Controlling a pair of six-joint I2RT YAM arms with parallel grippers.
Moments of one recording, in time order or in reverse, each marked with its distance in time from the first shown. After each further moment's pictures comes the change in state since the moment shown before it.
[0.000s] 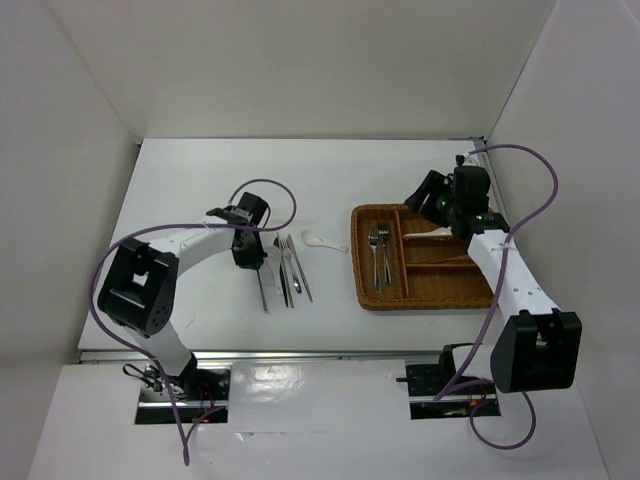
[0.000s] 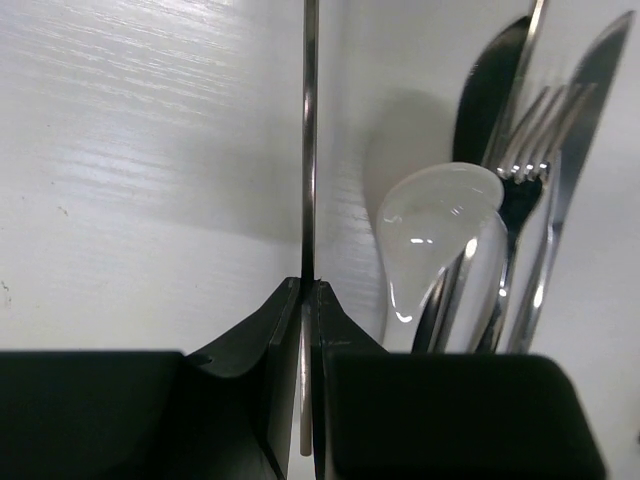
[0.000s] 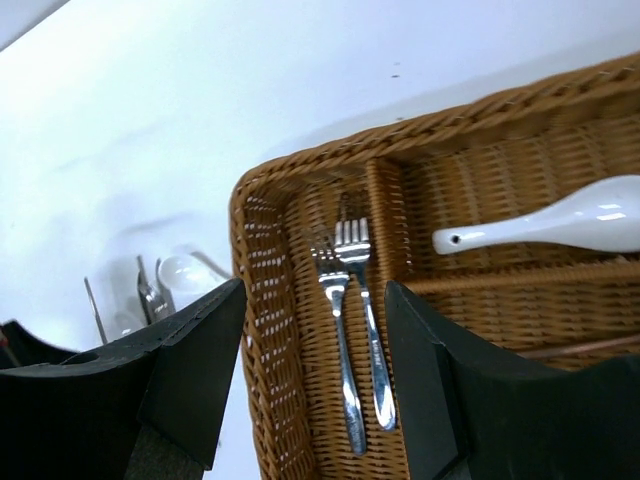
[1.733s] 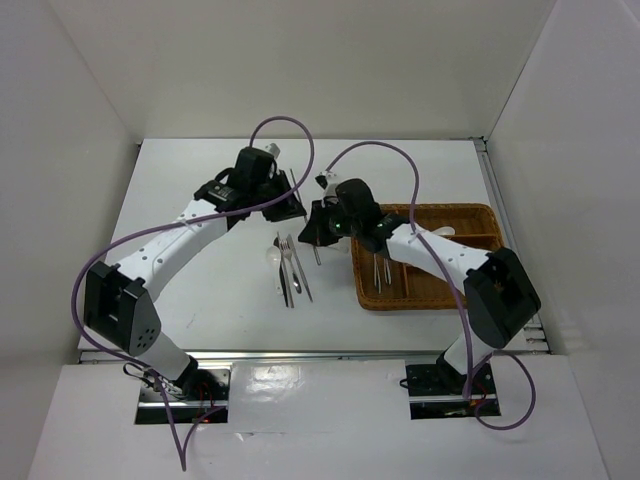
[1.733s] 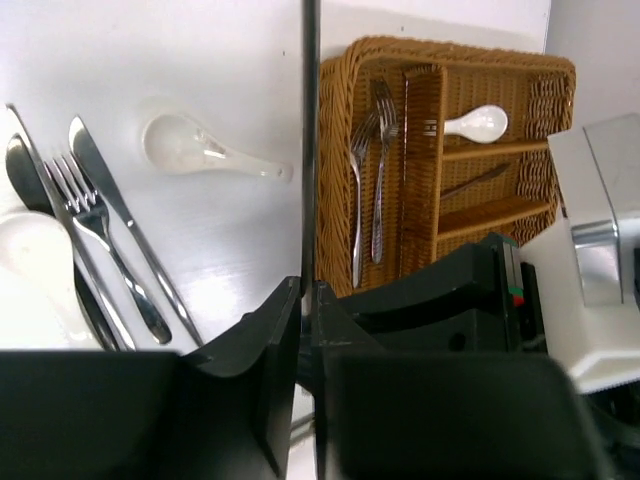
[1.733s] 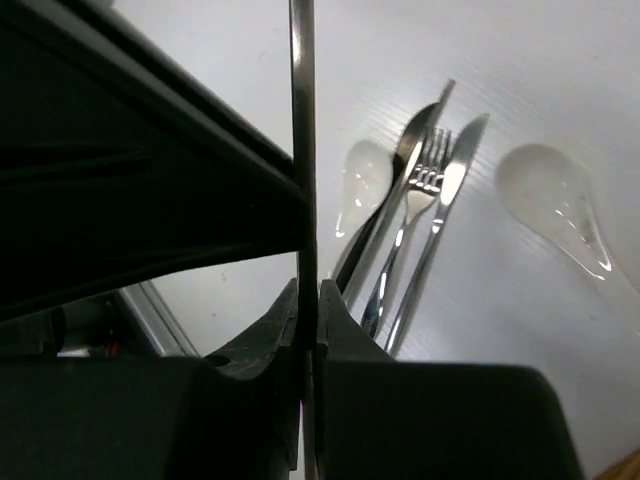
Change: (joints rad) left arm -0.094 -0.135 0.327 0.074 0.312 -0.072; right arm 0.631 0.327 0.102 0.293 -0.212 -0.072
